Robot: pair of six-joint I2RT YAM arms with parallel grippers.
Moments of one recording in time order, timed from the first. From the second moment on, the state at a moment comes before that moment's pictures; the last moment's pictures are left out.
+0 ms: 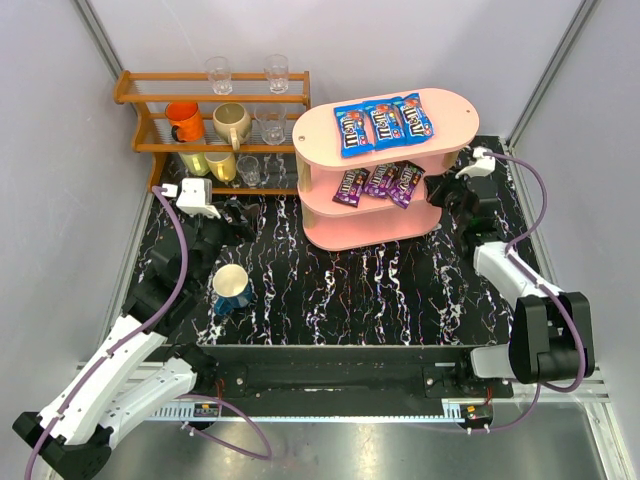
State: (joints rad) left arm -0.57 0.70 0.84 -0.20 -0.33 -0.25; right arm 0.10 1.35 0.78 0.46 -0.10 0.43
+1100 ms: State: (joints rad) left arm -0.57 0.68 0.85 -0.24 -0.34 -0.26; right arm -0.05 1.40 0.91 0.21 -0.28 1.06
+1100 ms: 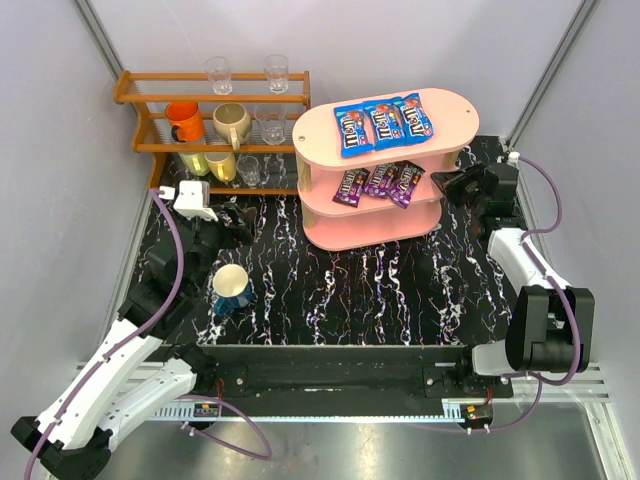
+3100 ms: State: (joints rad) left arm -0.57 0.70 0.85 -0.23 -0.36 -0.24; right arm 0.01 1.61 1.12 0.12 -0.31 1.10
